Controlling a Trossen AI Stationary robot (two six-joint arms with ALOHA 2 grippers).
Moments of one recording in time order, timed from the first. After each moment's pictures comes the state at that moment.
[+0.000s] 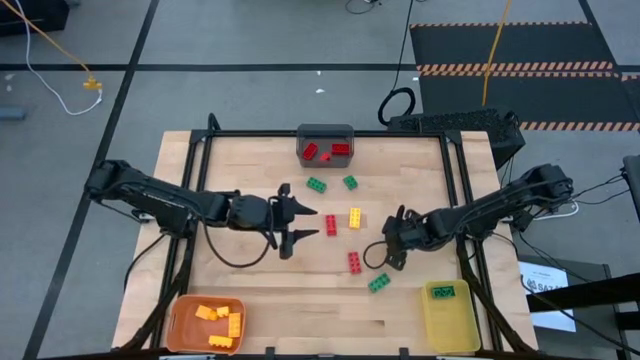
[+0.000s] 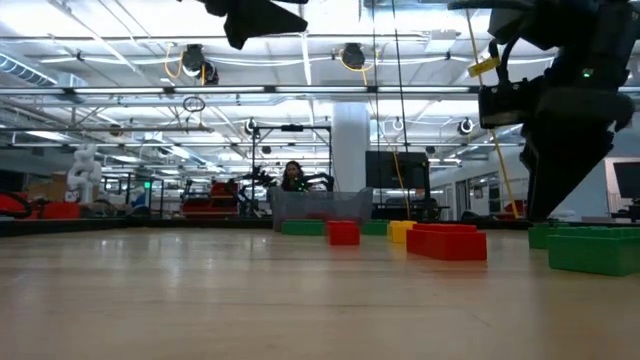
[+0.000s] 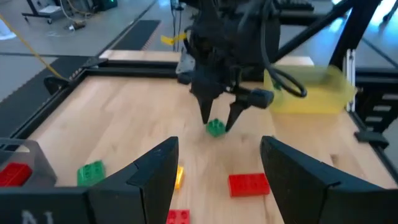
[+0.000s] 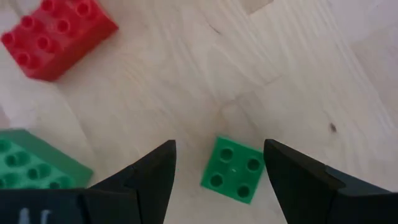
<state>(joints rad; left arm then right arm) -0.20 1.33 0.91 0.10 -0.24 -0.08 0.28 1.32 0.62 -0.56 0.15 0.78</state>
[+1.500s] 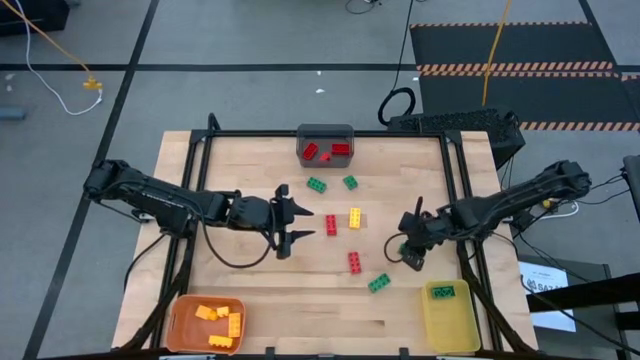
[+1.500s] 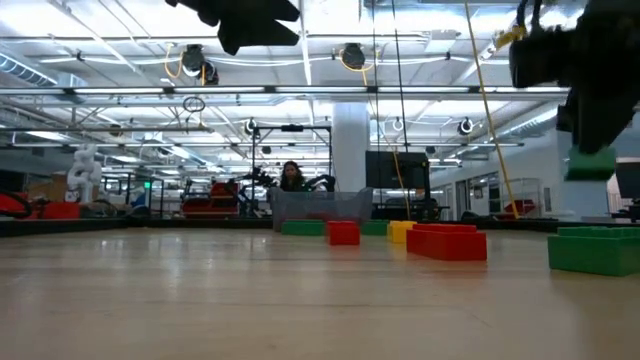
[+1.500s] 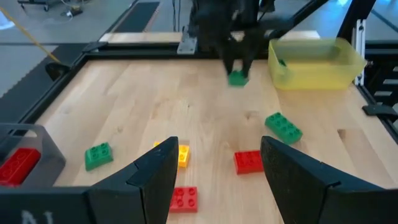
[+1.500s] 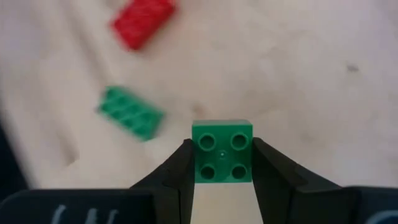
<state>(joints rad) -0.20 1.33 0.91 0.01 -0.24 -0.07 0.31 1.03 0.65 -0.74 -0.03 0.89</state>
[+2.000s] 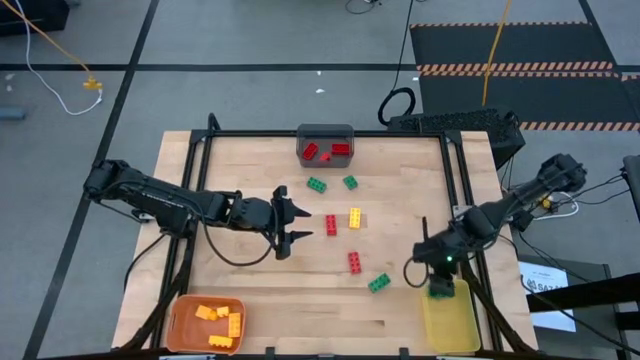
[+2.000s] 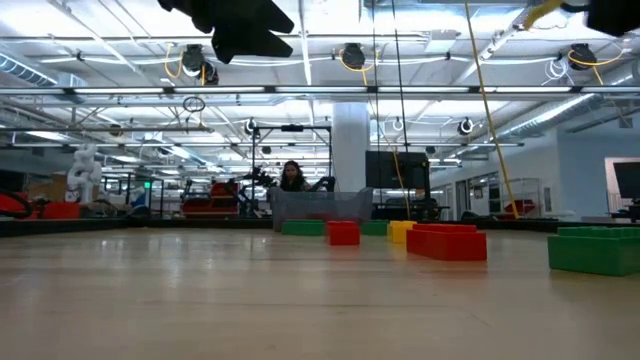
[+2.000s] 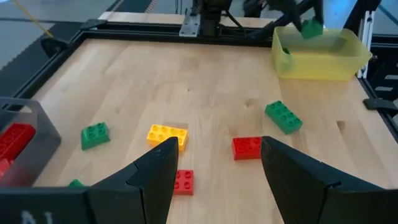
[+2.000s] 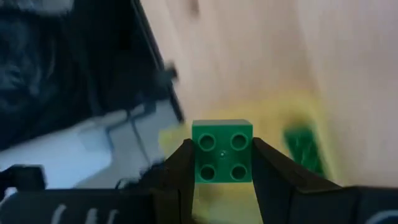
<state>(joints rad) -0.20 1.33 0.91 -0.05 -0.24 -0.14 0.51 1.00 0.73 -0.76 -0.50 1.07</state>
